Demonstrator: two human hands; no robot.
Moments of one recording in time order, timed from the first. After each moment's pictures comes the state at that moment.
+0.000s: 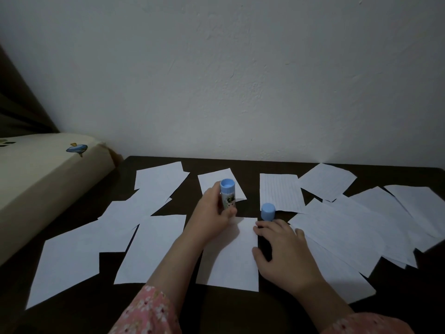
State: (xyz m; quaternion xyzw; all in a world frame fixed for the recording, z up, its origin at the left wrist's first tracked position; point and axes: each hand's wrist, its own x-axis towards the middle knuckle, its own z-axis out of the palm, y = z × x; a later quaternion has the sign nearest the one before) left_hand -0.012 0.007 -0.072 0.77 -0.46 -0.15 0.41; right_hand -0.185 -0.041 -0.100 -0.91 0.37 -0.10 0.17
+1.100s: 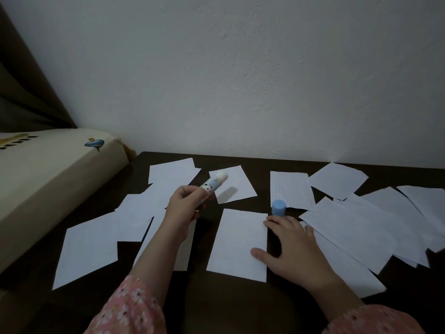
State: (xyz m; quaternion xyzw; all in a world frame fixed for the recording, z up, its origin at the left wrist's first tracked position) left_hand 0.032 0.048 -0.069 0.69 -0.18 -0.28 0.64; right_hand -0.183 -0.038 -0.094 -0.91 0.37 -0.04 0.16
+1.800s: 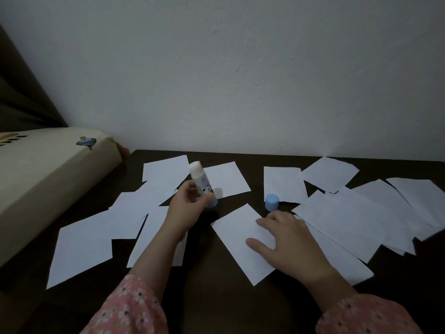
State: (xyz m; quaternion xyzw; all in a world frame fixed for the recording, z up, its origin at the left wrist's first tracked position) left_hand 0.019 0.047 -0.071 0.77 -0.28 -0.21 0.54; right_hand -0.189 -0.033 -0.090 -0.92 0.36 -0.07 0.16
